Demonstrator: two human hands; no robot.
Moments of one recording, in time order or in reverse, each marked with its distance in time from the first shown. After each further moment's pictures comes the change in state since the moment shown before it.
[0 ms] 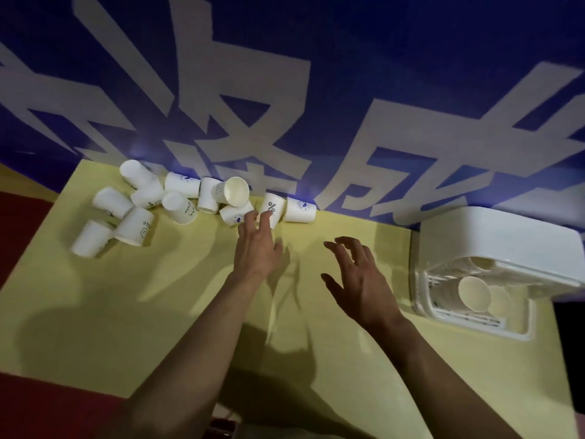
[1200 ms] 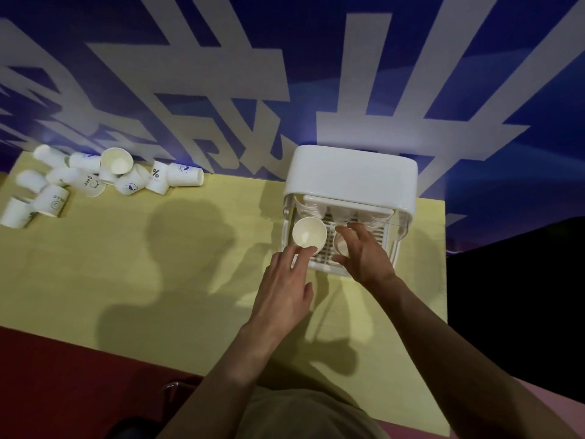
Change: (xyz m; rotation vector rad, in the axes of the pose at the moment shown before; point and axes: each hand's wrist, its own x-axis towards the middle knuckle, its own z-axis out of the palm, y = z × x) left_hand -0.219 0.345 0.198 0.114 -0.087 0.293; right_hand -0.134 0.379 -0.048 0.117 -0.128 0.090
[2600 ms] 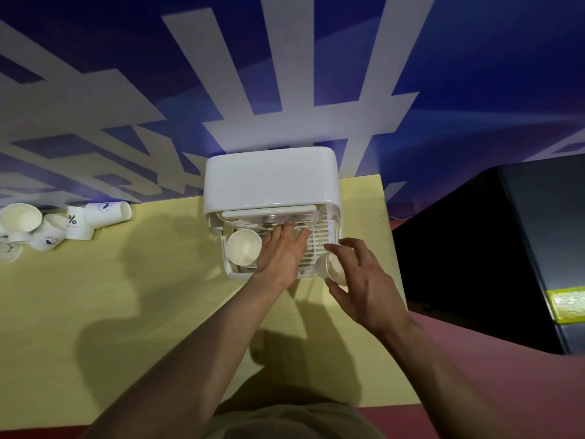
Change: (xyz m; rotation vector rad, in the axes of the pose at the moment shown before) left_hand 0.121 0.060 0.071 0.423 -0.338 0.216; right_hand -0.107 0.044 -0.040 0.170 0.205 0.121
